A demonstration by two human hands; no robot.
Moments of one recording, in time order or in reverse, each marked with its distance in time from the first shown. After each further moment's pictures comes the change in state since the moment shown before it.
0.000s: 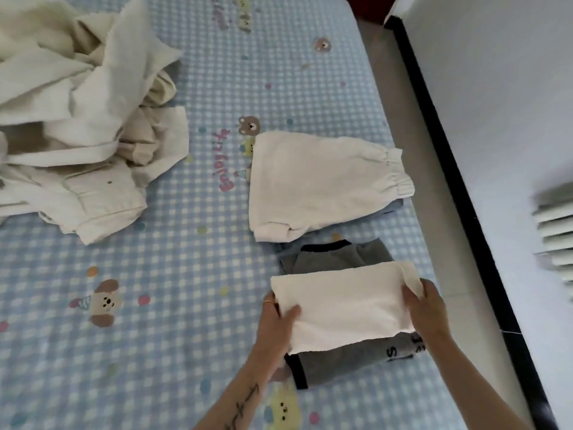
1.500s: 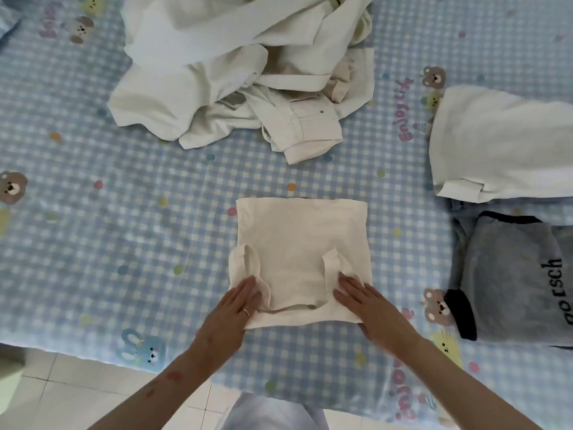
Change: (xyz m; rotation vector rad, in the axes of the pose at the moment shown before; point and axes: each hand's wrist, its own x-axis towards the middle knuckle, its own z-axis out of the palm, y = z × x) left_hand -0.134 -0.137 -0.401 1.266 0.031 0.614; right_hand -0.277 -0.085 0.232 -0.743 -0.770 -1.329
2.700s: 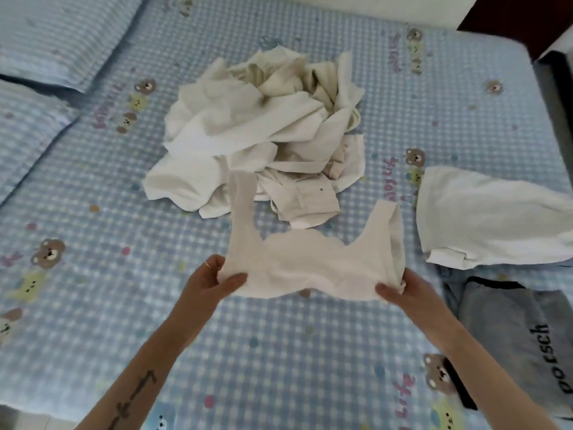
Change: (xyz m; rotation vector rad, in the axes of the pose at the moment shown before) left_hand 0.072 -0.017 -0.188 -1.312 0.400 -0.463; right_hand 0.030 0.015 -0.178 1.118 0.431 0.527
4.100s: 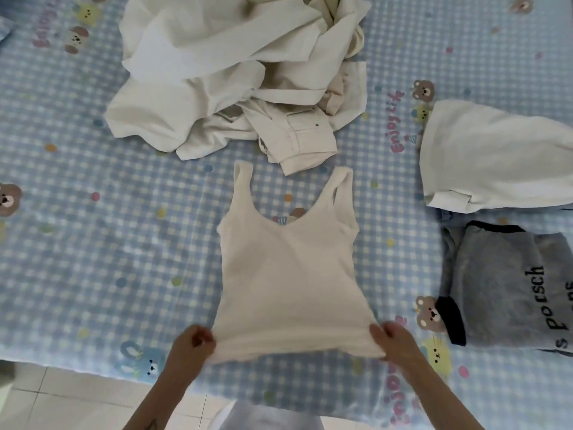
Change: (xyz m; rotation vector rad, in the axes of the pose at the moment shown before) left_hand -0.097 -0.179 -0.020 0.468 0.222 -0.580; right_hand -0.078 0.170 0.052 -0.308 0.006 0.552
